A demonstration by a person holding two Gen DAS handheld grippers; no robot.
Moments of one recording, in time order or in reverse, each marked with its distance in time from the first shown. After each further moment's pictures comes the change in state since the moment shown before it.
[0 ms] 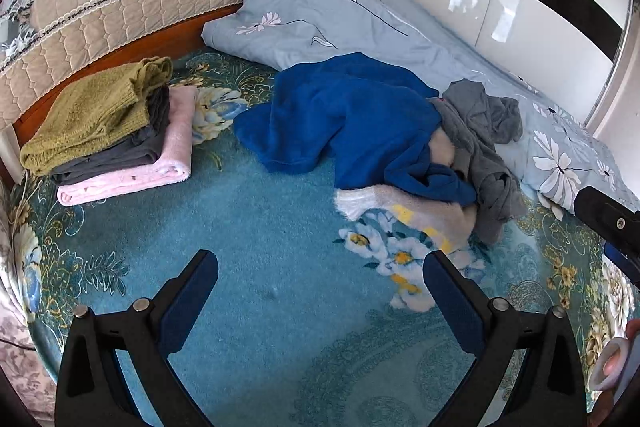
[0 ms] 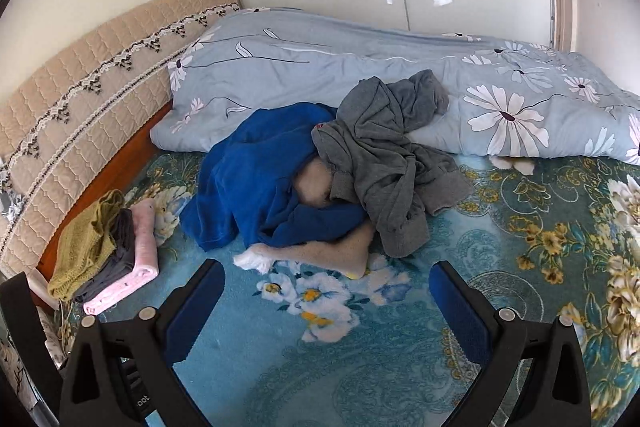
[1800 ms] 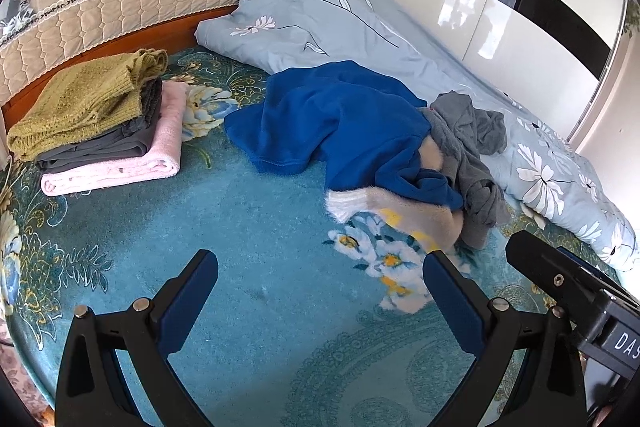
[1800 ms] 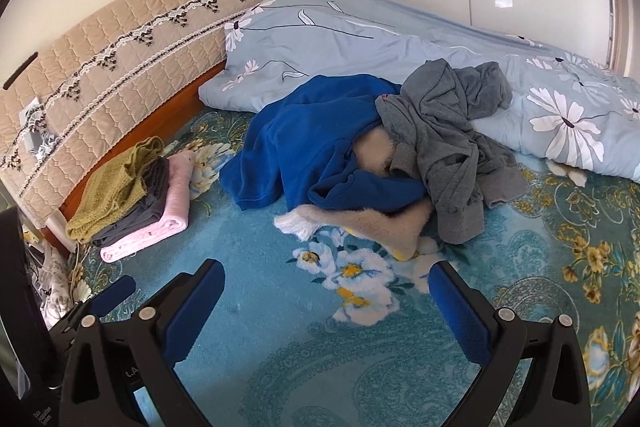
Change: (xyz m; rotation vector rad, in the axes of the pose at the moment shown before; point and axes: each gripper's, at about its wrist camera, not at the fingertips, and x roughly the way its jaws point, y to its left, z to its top) left arm 0.009 0.025 -0.010 -0.065 -0.074 -0.113; right arm 0.022 0.024 -0.024 -0.189 0.047 0.131
